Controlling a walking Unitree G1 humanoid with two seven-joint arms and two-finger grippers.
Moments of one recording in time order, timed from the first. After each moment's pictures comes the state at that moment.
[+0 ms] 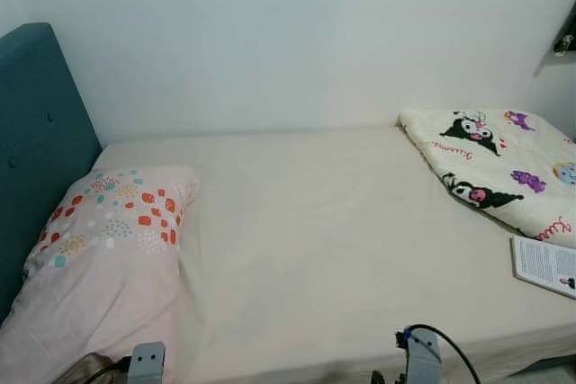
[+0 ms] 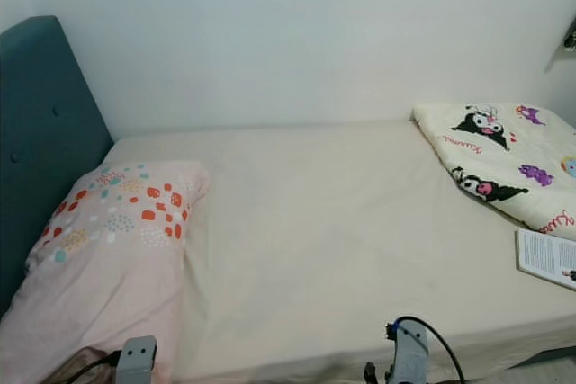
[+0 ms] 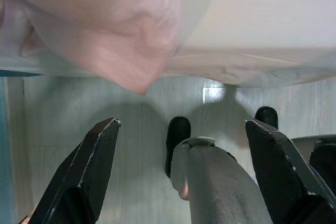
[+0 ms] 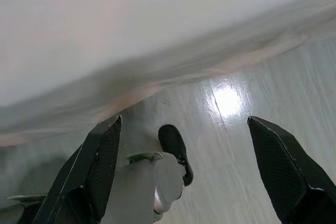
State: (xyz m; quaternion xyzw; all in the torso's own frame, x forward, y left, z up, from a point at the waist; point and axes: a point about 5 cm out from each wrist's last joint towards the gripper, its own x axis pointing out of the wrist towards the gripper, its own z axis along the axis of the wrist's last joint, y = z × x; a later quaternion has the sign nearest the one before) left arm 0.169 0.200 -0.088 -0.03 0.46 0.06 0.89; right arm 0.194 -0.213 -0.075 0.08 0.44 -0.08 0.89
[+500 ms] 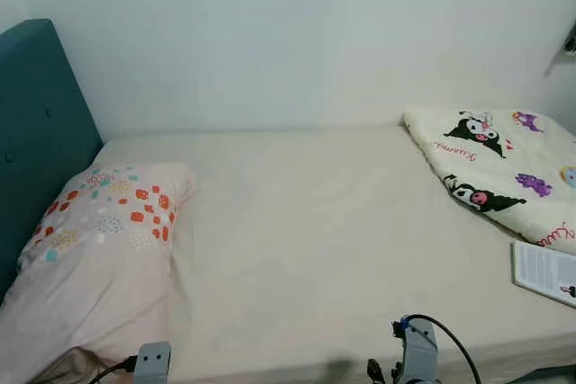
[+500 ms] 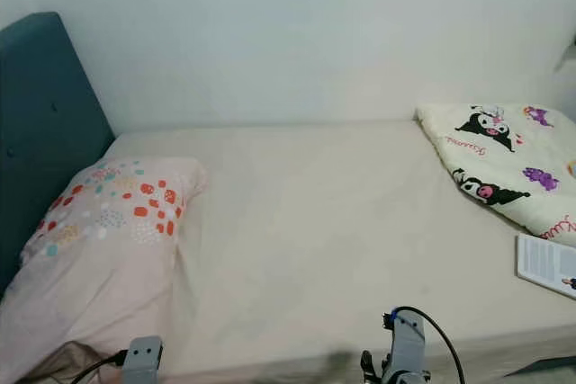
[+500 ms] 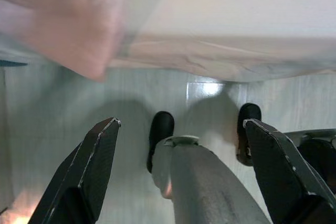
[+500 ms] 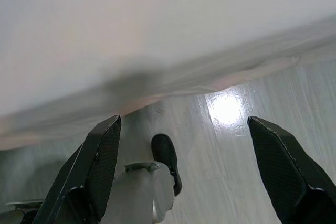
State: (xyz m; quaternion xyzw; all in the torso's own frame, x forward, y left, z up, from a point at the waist) left arm 0.170 0.194 -0.089 -0.04 0.46 0.05 0.88; right arm 0.200 -0.212 -0.072 0.08 0.44 -0.07 0.89
